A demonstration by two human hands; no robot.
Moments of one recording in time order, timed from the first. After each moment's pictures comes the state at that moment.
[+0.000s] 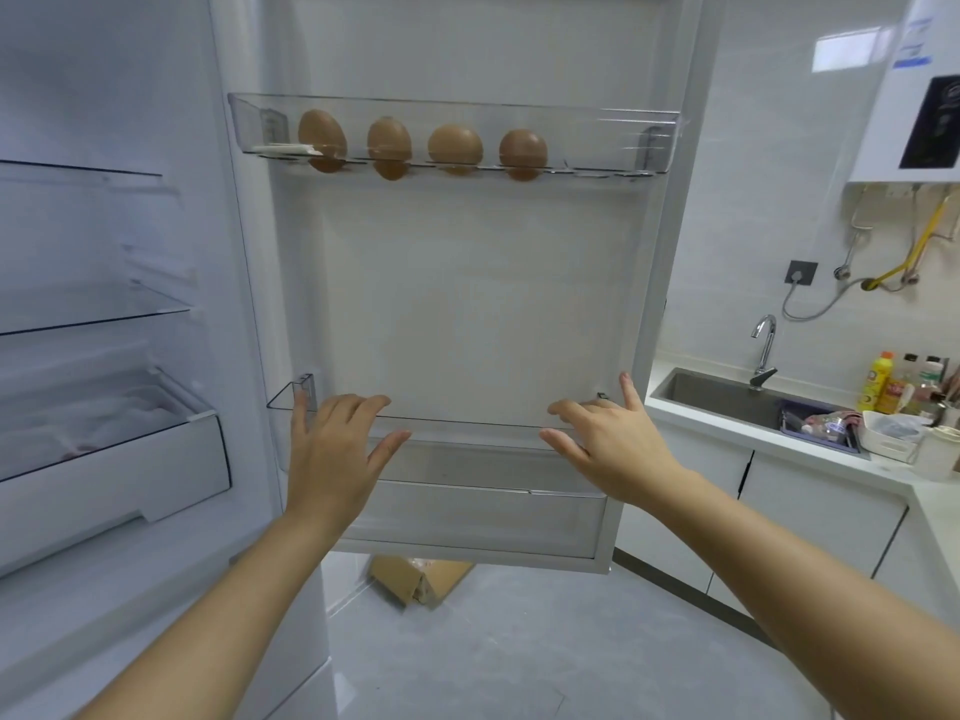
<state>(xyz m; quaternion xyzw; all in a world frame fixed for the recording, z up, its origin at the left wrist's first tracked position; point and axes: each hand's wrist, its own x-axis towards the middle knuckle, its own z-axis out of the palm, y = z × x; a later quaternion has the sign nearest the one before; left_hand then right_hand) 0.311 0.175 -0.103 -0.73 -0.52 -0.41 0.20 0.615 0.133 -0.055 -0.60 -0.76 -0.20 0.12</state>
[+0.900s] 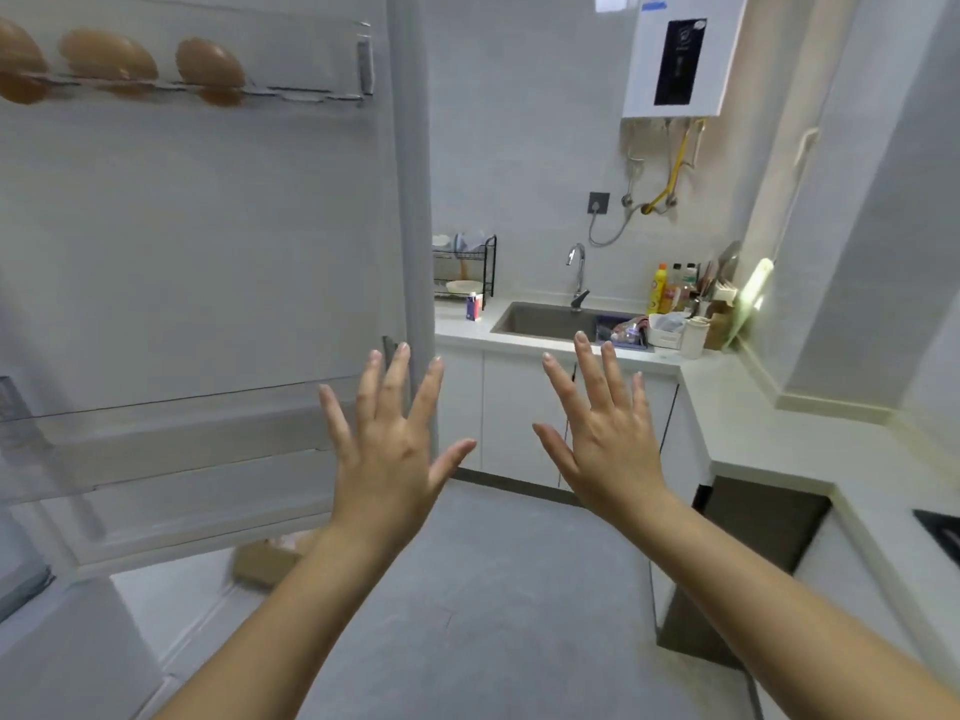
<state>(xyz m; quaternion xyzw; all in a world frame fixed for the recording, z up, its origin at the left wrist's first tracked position) 0.535 0.065 -0.100 -0.84 -0.40 -0.33 0.14 0.754 -0.013 -0.112 -0.73 -0.59 -0.26 0.22</state>
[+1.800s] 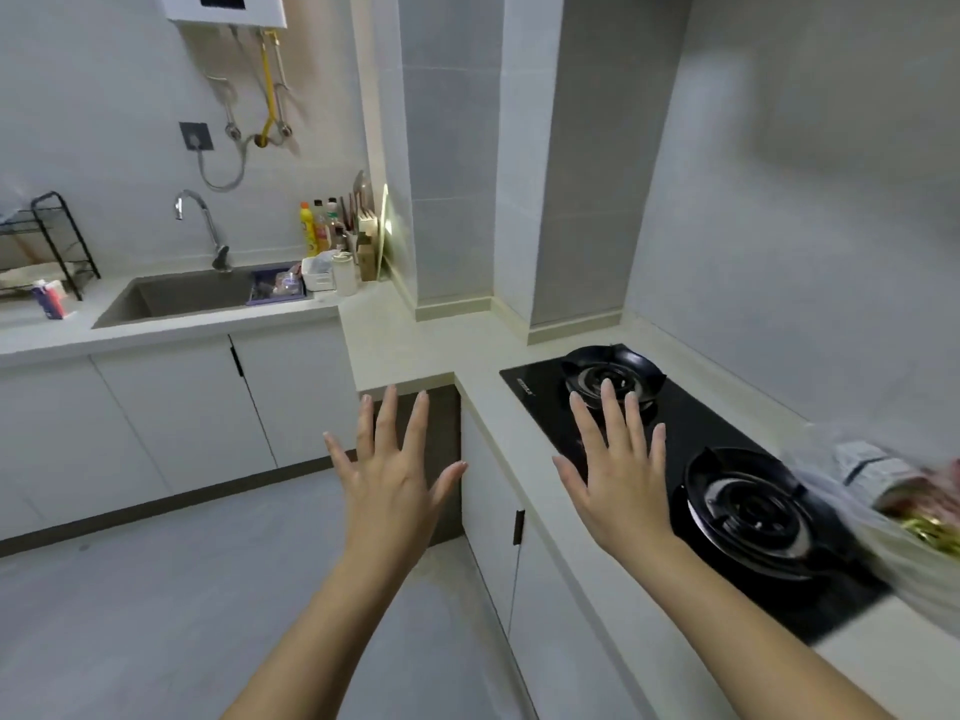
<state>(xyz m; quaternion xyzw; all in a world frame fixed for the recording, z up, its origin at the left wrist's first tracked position) 0.897 -0.208 -0.189 -0.95 -0.16 -0.25 -0.06 0.997 -0.426 -0.204 -0.95 -0.22 -0.21 0.12</state>
